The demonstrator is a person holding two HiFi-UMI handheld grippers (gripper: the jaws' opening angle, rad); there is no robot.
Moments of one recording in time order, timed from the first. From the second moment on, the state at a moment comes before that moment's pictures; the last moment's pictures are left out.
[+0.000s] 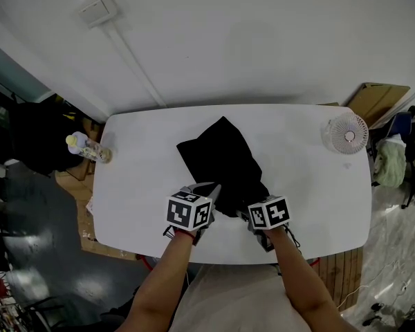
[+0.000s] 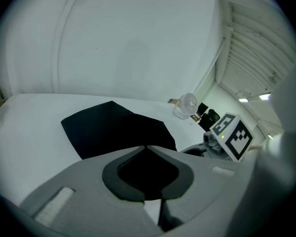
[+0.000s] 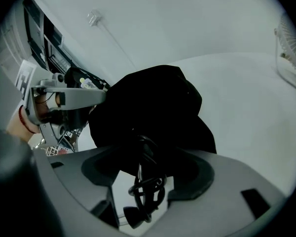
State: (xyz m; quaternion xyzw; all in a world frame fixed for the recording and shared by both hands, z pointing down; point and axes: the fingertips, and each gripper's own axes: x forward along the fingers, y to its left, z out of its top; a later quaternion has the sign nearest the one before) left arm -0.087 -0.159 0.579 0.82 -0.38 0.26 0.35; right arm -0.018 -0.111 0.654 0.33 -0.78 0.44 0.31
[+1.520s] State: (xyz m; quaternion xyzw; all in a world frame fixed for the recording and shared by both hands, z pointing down) left arm -0.086 -0.147 0.595 0.81 -0.38 0.29 0.34; right arm 0.043 -0.025 0.637 0.29 -0.79 0.41 0.34
